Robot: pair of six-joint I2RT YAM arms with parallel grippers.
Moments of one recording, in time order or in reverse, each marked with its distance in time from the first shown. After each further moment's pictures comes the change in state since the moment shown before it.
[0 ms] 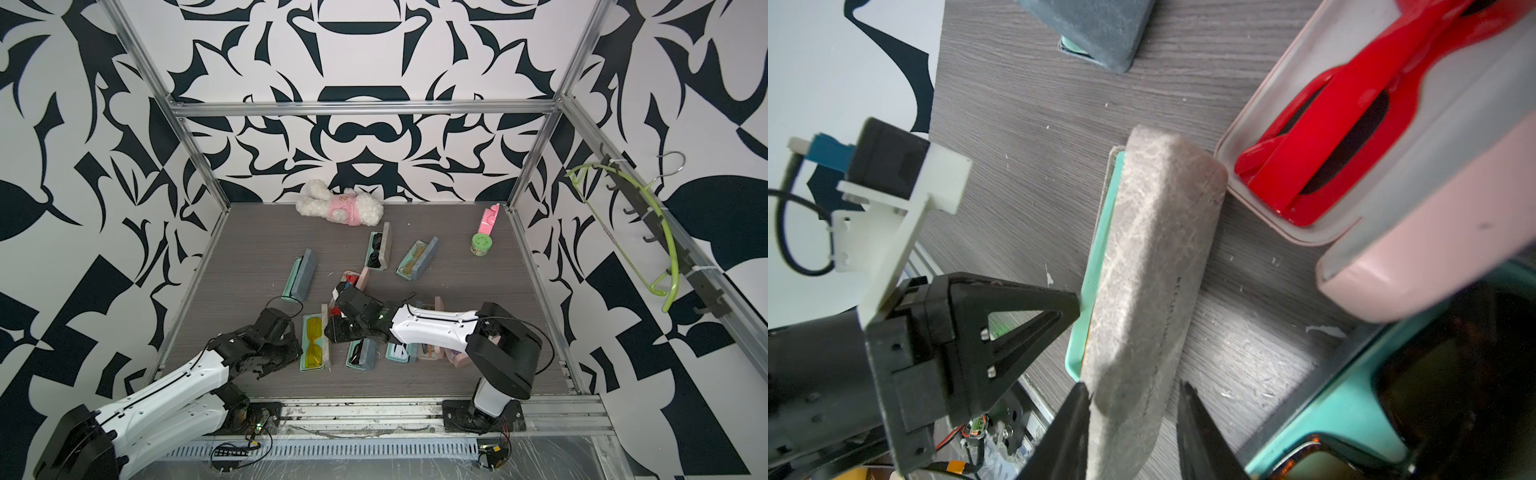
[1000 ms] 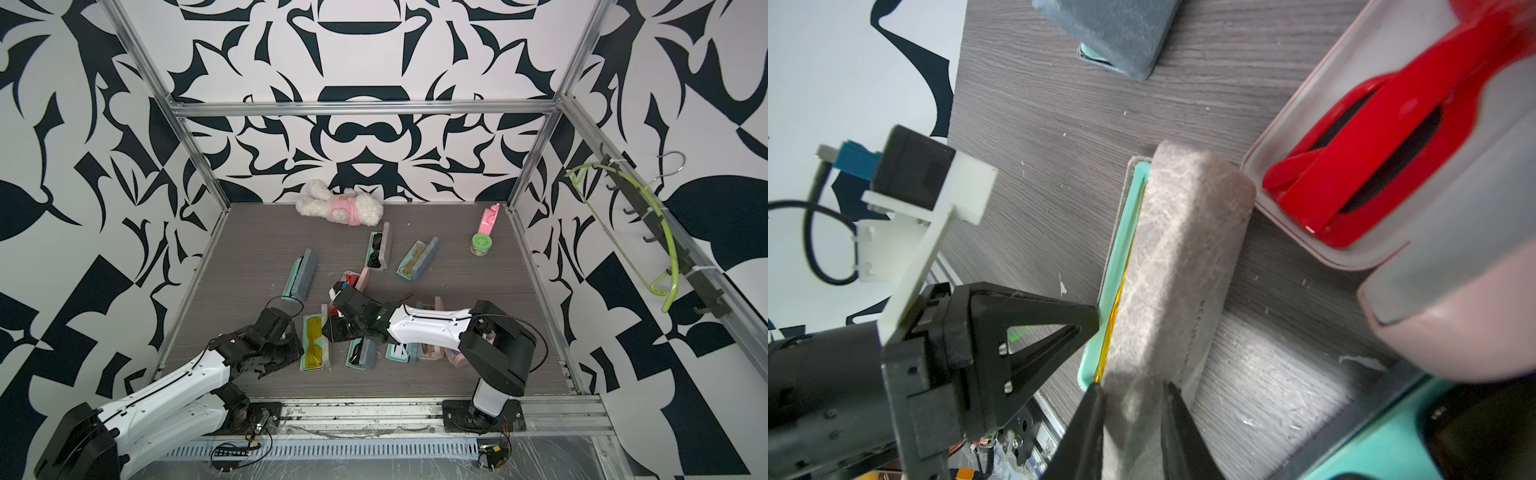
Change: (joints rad) left arm 0.001 0.011 -0.011 0.043 0.025 0.023; right arm 0.000 0.035 -0.001 0.080 -0.024 0.006
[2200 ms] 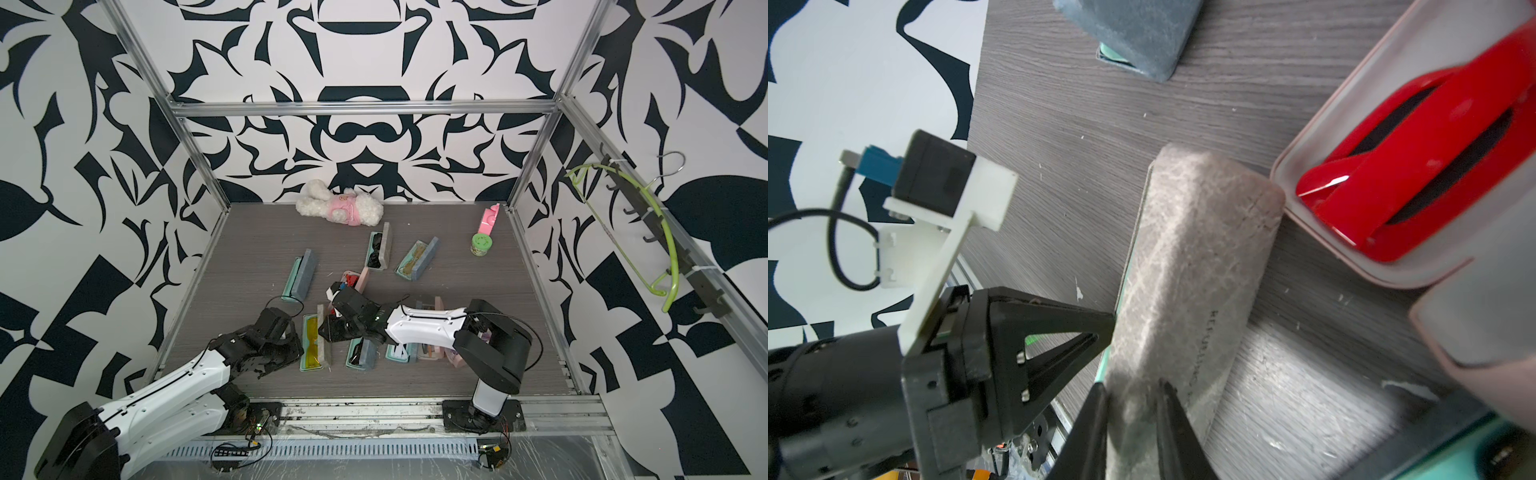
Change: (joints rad) left arm 0.000 0.008 -0.002 0.005 0.002 0.019; right arm 0.000 0.028 -0.005 0.069 -0.031 0.020
